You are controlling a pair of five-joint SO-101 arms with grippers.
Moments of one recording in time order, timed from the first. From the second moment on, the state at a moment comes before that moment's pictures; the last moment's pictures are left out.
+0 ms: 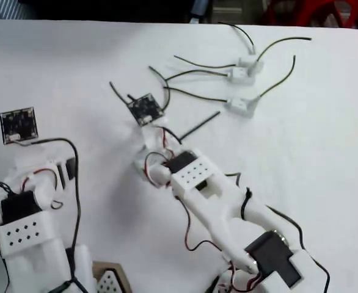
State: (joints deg) left arm -27.5 -58.9 62.3 60.7 -6.7; right arm -38.9 -8.0 39.3 33.0 -2.7
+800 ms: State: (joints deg) left arm -27.5 -58.9 62.6 60.7 -6.7; right arm -39.3 1.5 31.7 38.8 5.2
